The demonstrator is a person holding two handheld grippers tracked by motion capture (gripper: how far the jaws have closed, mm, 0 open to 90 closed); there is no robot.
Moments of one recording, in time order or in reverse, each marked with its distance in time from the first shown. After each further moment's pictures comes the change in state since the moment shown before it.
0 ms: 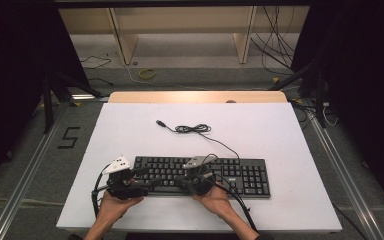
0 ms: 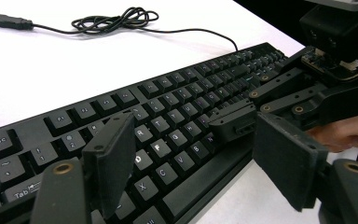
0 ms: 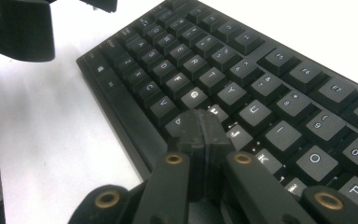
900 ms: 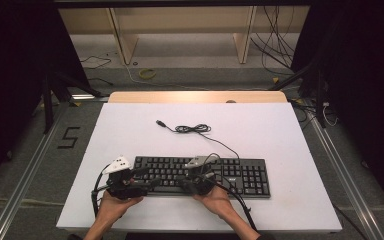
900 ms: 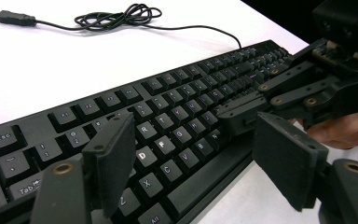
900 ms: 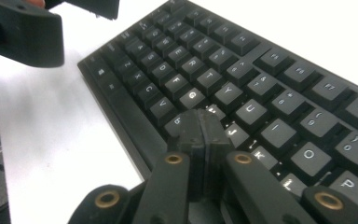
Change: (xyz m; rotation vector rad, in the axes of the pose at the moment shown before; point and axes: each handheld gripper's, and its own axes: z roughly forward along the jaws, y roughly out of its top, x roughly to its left) left arm 0.003 -0.001 0.001 0.008 0.006 -0.001; right arm -0.001 0.000 -0.005 -0.010 0.002 0.018
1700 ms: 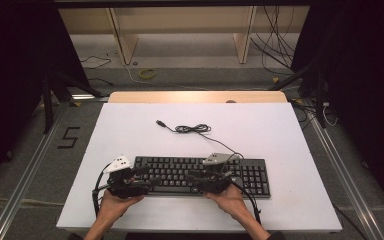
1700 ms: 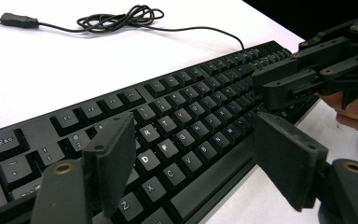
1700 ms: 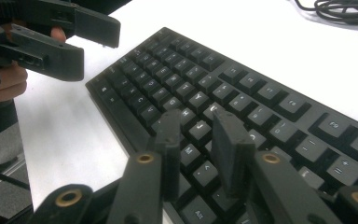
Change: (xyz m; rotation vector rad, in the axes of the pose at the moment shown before) left arm 0.001 0.001 0.003 -0.001 0.008 0.003; right arm -0.017 -0.007 -0.039 -0.098 0.009 0.043
